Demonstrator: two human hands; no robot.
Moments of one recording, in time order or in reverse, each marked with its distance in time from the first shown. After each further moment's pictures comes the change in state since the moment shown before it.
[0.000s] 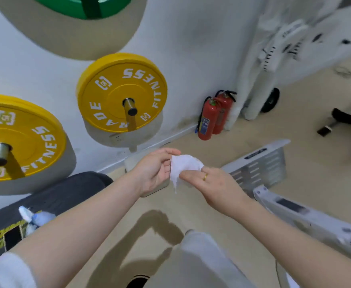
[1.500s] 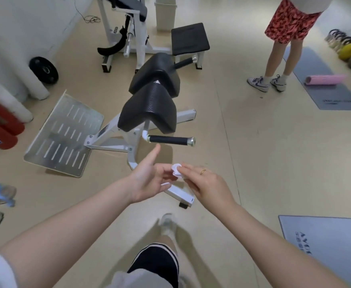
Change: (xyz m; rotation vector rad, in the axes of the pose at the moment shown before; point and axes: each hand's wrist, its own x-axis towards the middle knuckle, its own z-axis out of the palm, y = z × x) left_hand -0.291 -0.496 0.431 0.714 -0.942 -0.703; right_hand -0.690 -0.231 -0.204 -0.030 0.300 1.274
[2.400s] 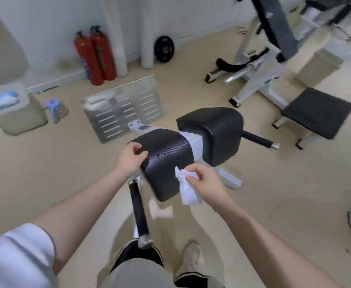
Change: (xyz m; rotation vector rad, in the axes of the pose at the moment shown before) left_hand 0.227 0.189 -0.087 -0.038 1.475 0.232; right_hand 0.392 0.233 -0.020 0.414 -0.765 -0.024
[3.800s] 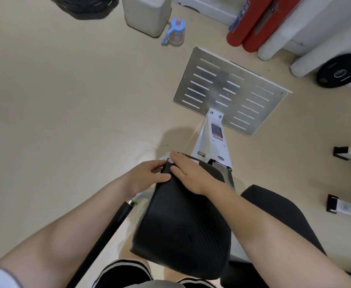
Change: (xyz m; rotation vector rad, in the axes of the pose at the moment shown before) left_hand 0.127 -0.068 0.019 -0.801 0.015 -0.421; right_hand 0.326 -0.022 0.152 -0.874 -1.231 -0.506
